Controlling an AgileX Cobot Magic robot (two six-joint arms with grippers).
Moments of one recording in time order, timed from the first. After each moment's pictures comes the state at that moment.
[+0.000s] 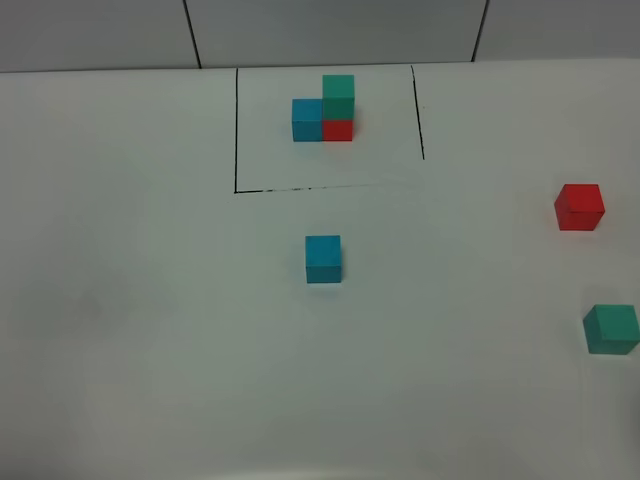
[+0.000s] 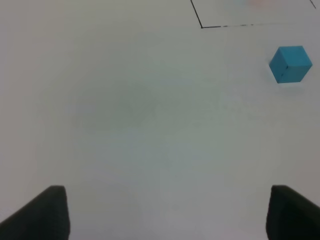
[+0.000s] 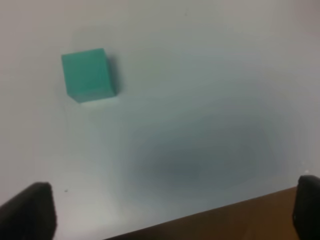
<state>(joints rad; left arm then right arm) -0.03 0.00 -0.51 -0.14 1.09 0.09 -0.14 0.65 -0.59 -0.08 1.03 0.09</state>
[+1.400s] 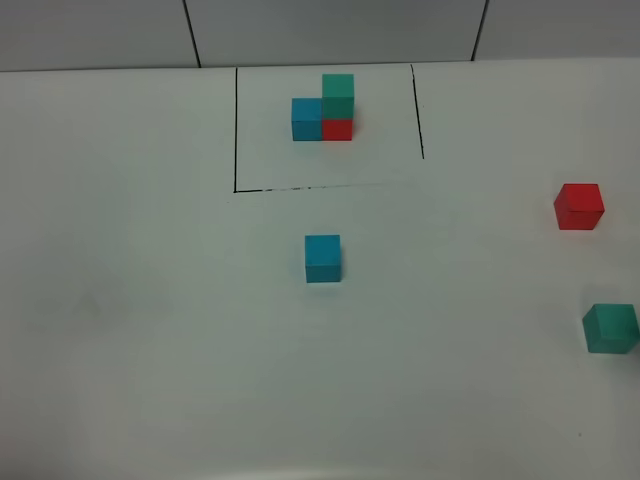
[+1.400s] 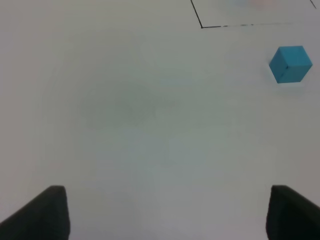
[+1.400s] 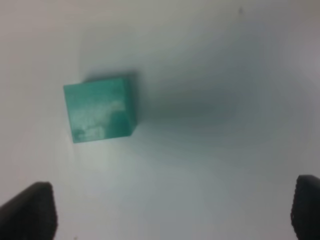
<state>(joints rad) -0.03 0.00 -0.51 -0.14 1.09 0.09 -0.14 1.23 -0.71 0.00 0.81 0.01</state>
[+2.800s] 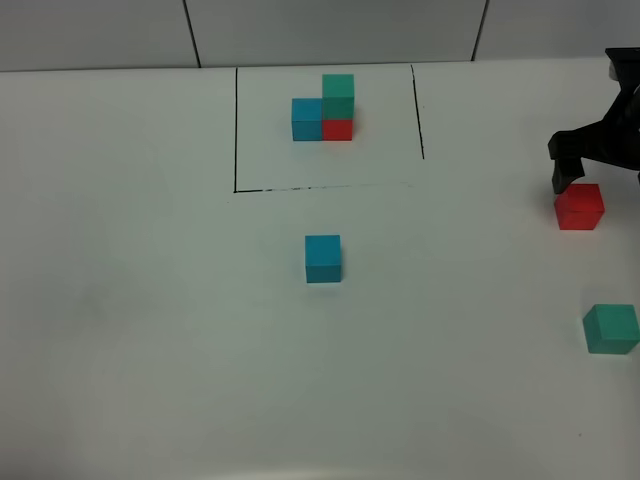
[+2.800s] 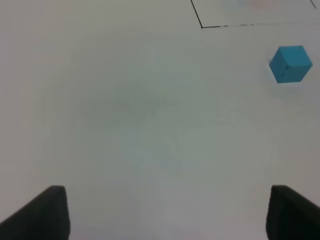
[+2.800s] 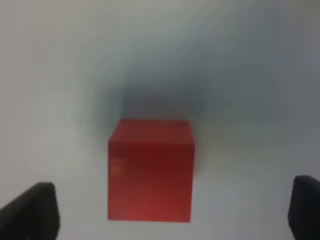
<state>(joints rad) -0.03 0.00 -0.51 -0.14 1.09 0.09 0.00 2.05 -1.50 0.00 0.88 -0.03</state>
